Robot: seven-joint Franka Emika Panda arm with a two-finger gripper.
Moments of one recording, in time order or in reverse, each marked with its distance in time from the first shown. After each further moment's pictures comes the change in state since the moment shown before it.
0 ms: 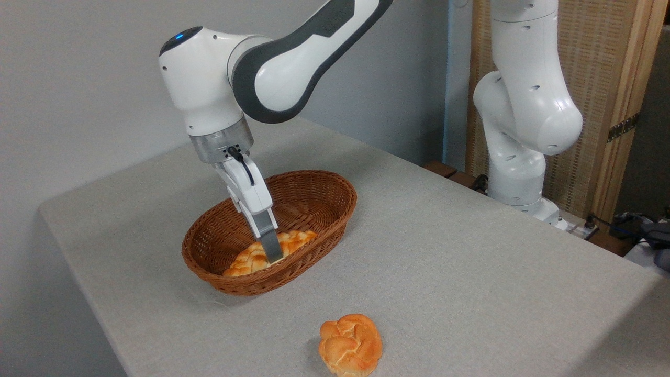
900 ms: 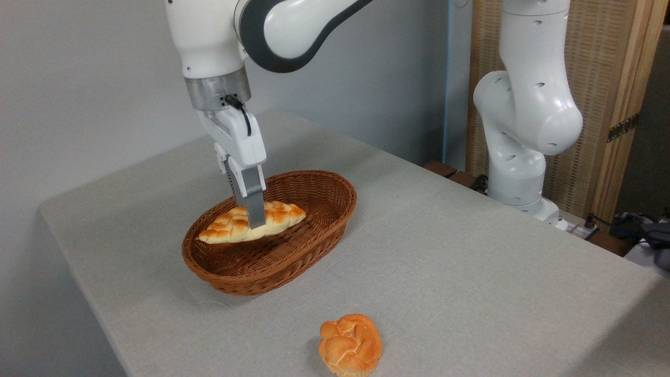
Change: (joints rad) arm 0.002 -0.127 -0.010 0.014 -0.007 0.000 -0.035
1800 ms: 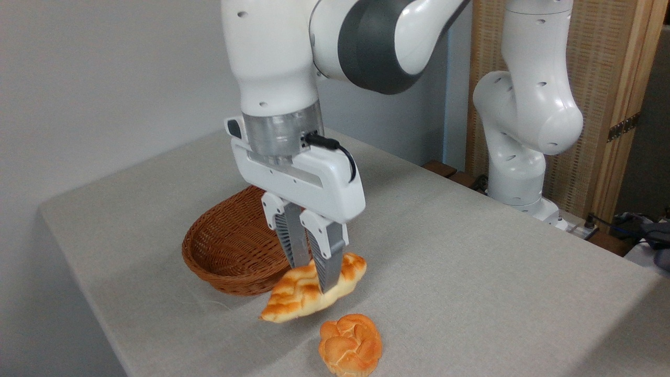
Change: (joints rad) arm 0.012 -0.016 0.353 -0.010 0.000 0.000 0.117
